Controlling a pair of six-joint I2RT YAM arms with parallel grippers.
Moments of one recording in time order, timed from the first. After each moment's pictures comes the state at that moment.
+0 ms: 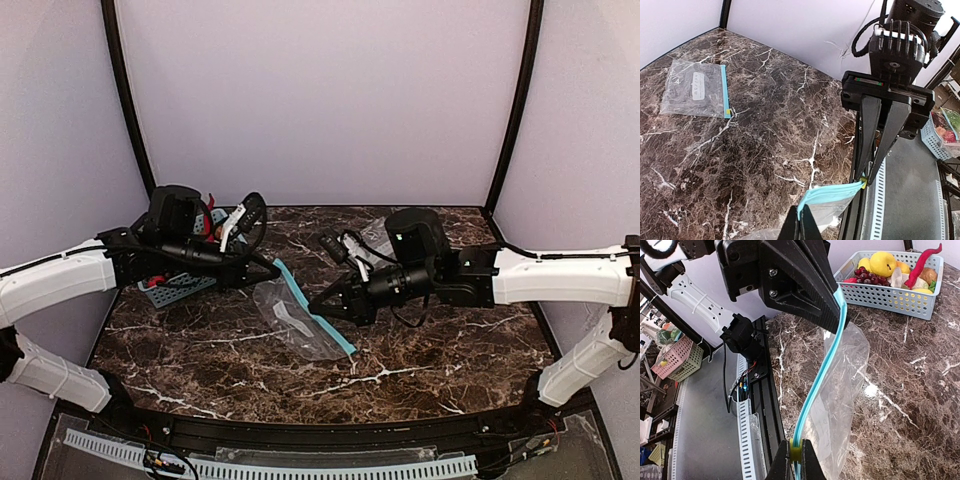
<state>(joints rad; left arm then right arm) -0.68 1.23 0.97 -0.25 0.63 -0.07 1.04 1.44 1.03 -0.06 -0.49 0.28</state>
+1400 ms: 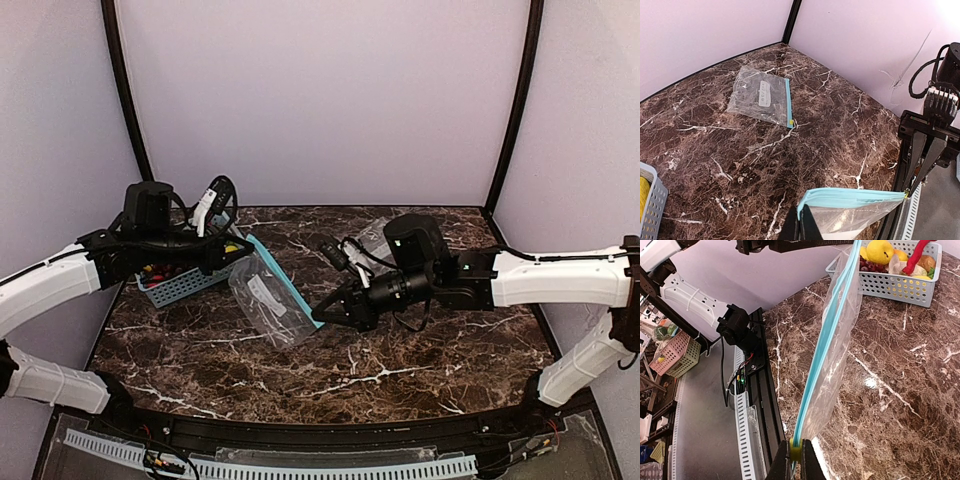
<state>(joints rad) -0.56 1.13 0.92 -0.23 0.45 -0.12 1.04 1.44 1.01 -0.07 -0.49 0.28</state>
